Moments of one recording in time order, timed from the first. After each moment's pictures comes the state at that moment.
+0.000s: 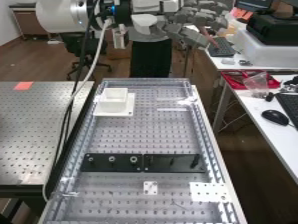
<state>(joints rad) 1.67 -1.80 -1.57 -2.81 -1.25 -0.70</state>
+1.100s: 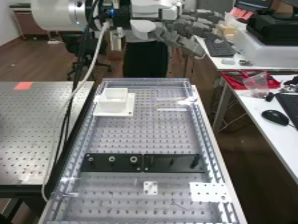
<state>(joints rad) 1.65 -1.80 -1.56 -2.90 -1.29 -0.66</state>
